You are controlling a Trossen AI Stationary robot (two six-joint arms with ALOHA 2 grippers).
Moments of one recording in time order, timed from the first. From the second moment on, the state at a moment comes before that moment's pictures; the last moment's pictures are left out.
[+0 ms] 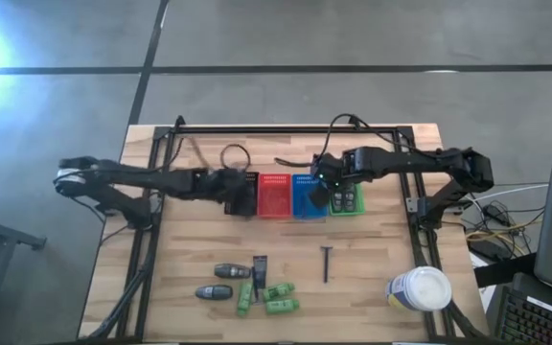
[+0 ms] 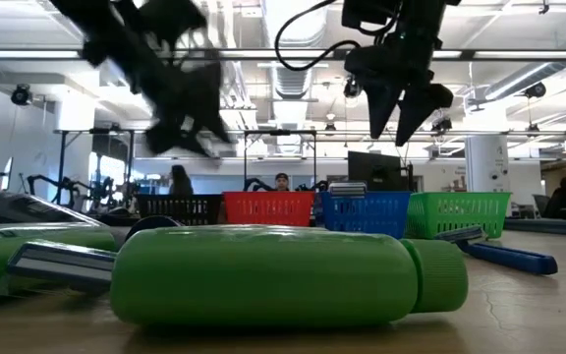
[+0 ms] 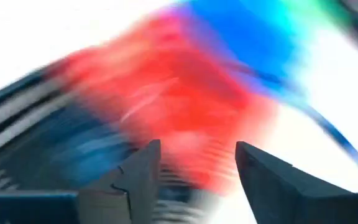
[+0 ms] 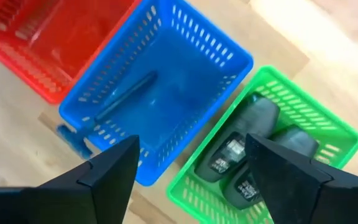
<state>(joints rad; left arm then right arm) 0.08 1.30 0.75 -0.13 -0.06 -0.60 -0.13 1.56 1.27 -1.00 0.16 0.76</state>
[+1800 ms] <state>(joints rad) -0.26 1.85 1.14 -0.35 0.18 0.58 -0.03 1.52 1.22 -1.05 0.19 0.81</state>
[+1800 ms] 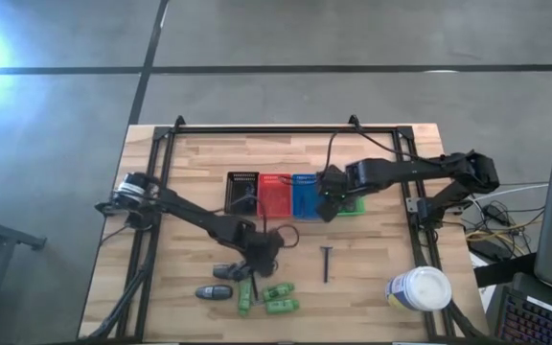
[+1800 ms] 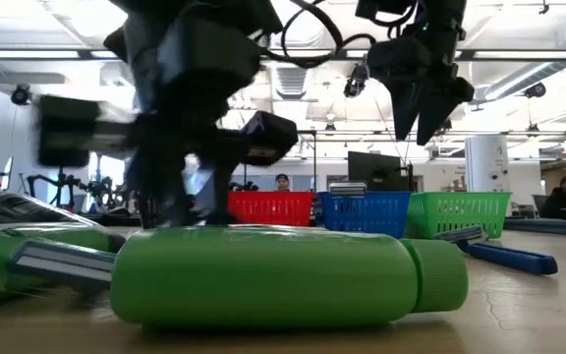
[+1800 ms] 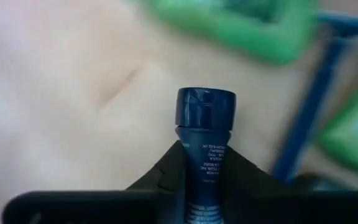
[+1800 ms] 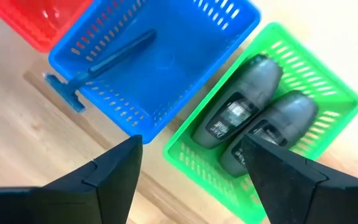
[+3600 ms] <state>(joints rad) 0.20 1.38 0.84 -0.28 -0.15 -0.71 -0.02 1.36 1.07 -0.99 0.27 0.96</state>
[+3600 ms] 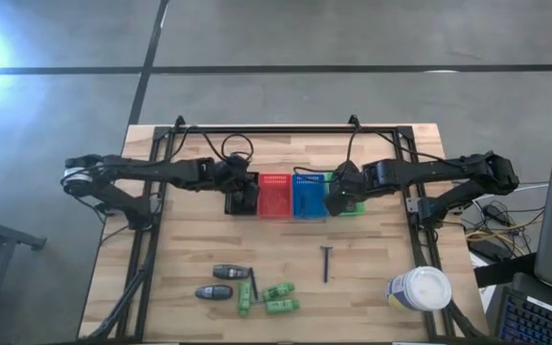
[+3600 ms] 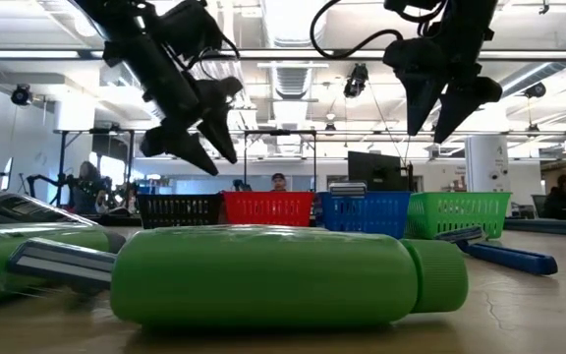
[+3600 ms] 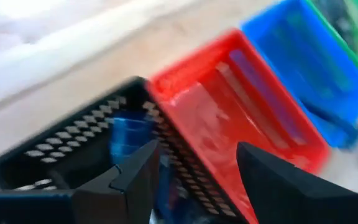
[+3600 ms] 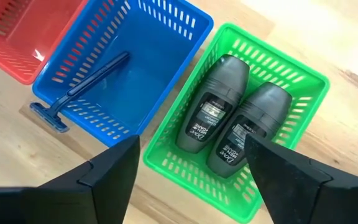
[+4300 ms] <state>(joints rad) 0.07 1.32 0.85 -0.26 0.09 -0.39 -0.09 1.59 1.07 -0.62 -0.06 1.03</state>
